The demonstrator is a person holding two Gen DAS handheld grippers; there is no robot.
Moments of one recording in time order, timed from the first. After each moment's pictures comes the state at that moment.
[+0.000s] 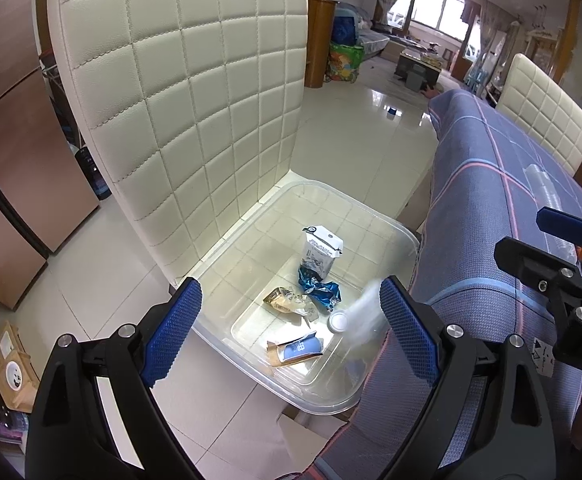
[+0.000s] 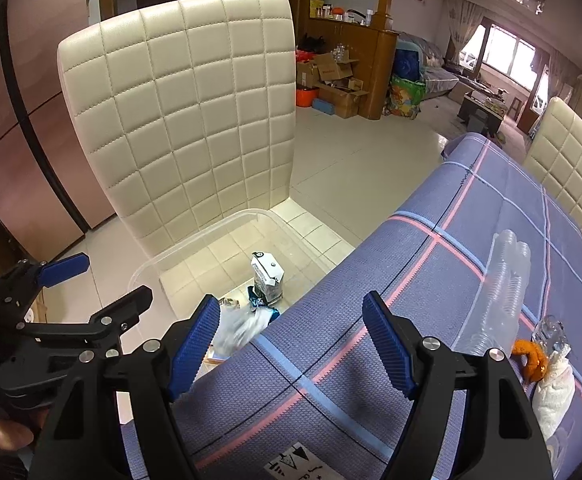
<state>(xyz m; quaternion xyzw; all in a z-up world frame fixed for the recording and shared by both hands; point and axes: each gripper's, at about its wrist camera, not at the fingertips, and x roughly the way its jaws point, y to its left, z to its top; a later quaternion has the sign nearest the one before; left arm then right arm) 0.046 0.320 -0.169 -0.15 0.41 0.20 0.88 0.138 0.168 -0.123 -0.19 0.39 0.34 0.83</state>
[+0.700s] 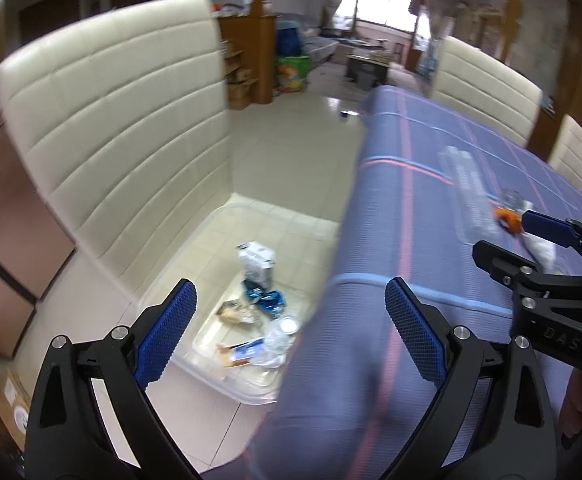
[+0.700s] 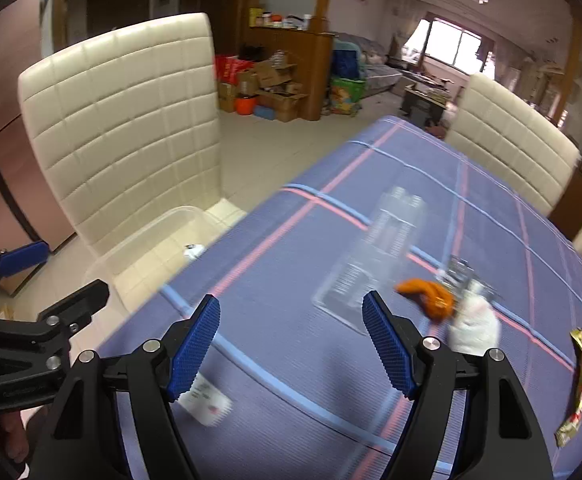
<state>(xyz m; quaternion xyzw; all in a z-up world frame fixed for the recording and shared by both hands) 0.058 0.230 -0.124 -0.09 0.39 0.12 0.91 0.138 0.066 -0.104 -0.16 0.38 0.24 0.88</state>
